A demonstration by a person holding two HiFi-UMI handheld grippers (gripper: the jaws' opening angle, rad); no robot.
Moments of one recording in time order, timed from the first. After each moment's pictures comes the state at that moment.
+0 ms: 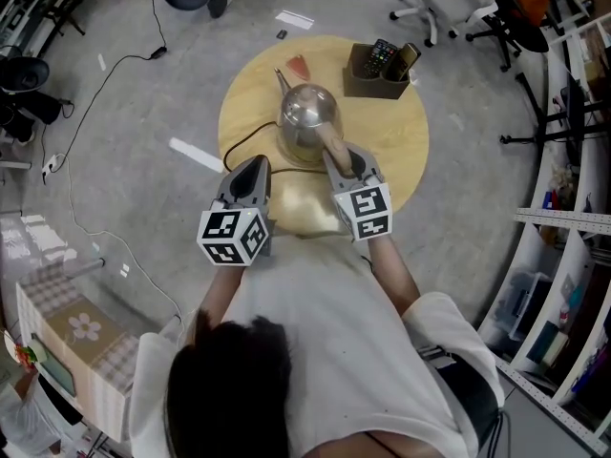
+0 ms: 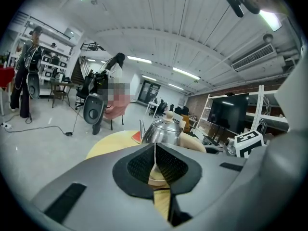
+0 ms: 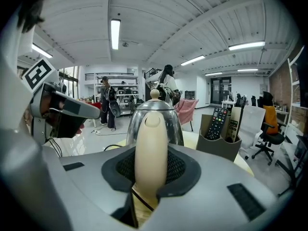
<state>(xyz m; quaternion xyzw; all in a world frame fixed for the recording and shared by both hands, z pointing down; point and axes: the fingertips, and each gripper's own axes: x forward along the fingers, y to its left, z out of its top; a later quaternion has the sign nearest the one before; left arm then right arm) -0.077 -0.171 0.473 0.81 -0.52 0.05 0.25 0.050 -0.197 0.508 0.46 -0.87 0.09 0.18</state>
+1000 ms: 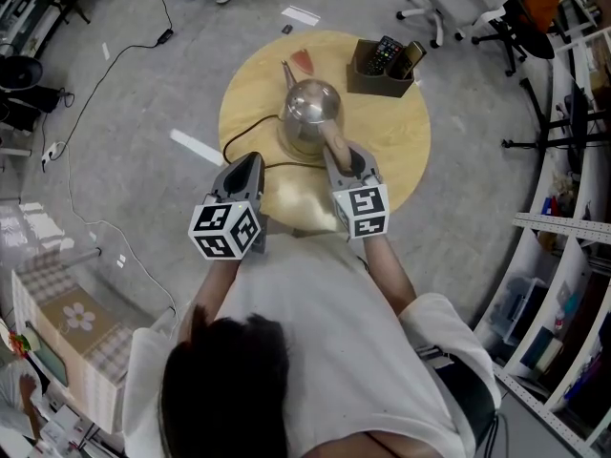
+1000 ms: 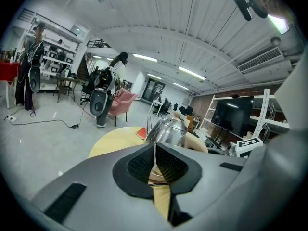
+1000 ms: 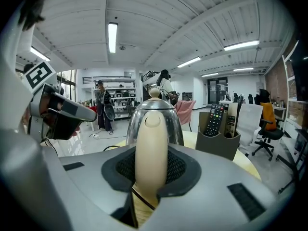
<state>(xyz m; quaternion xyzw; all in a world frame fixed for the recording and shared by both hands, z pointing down) -0.092 -0.161 0.484 0.80 -0.53 0.05 0.28 0.051 -0.192 0.518 0.47 -0.86 0.09 0.16</state>
